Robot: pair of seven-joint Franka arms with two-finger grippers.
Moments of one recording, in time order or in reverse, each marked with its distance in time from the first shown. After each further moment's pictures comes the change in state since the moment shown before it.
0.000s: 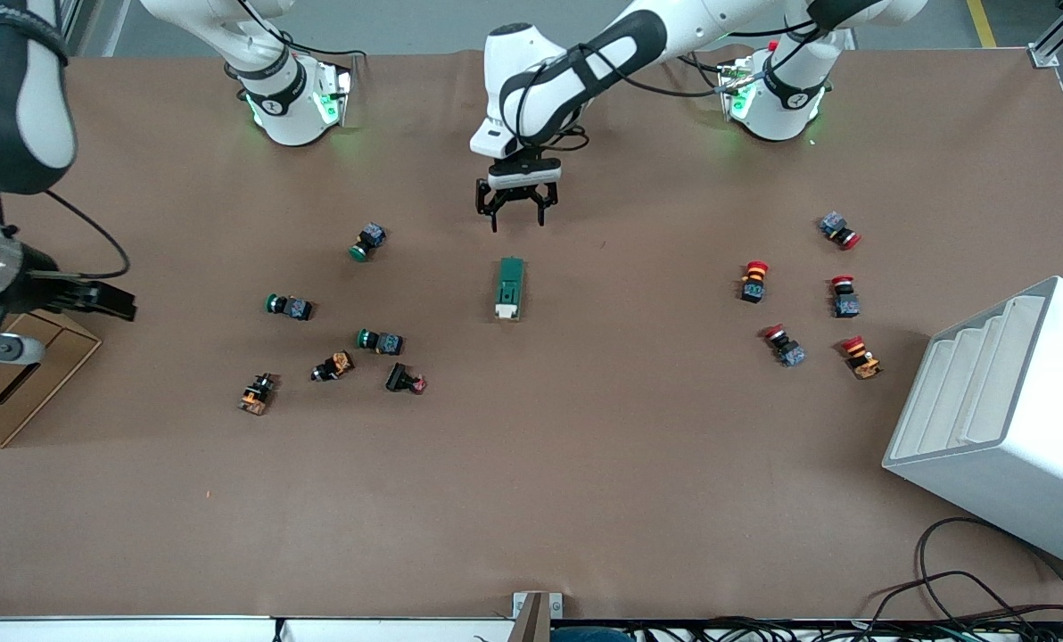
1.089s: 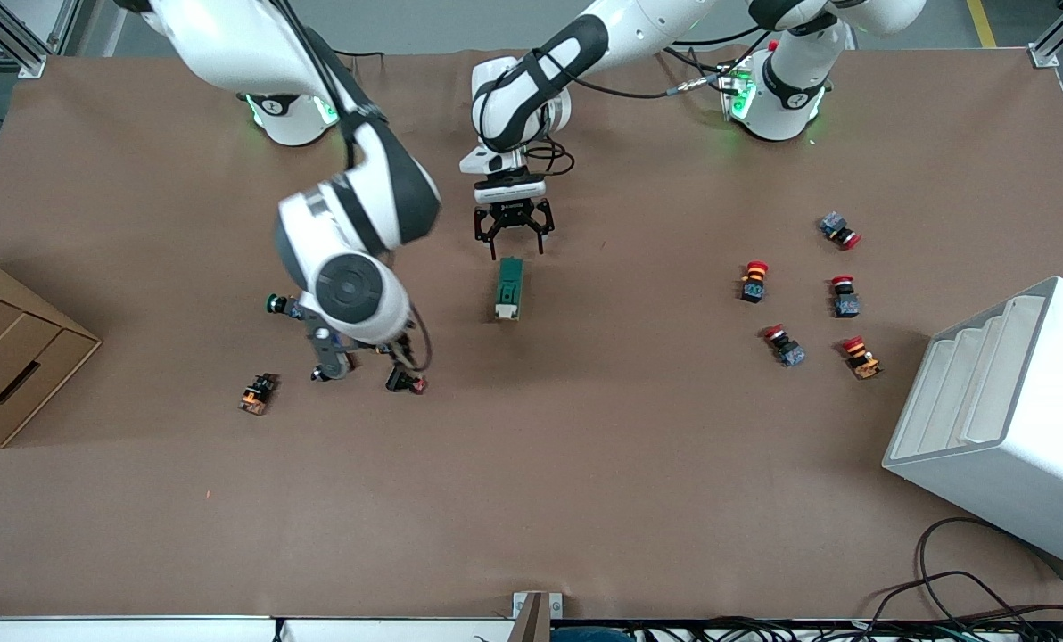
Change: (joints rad) left arm -0.321 0.083 0.295 0.127 0.128 -0.120 -0.037; right arm 0.494 0.439 0.012 0.191 0.143 0.109 1.634
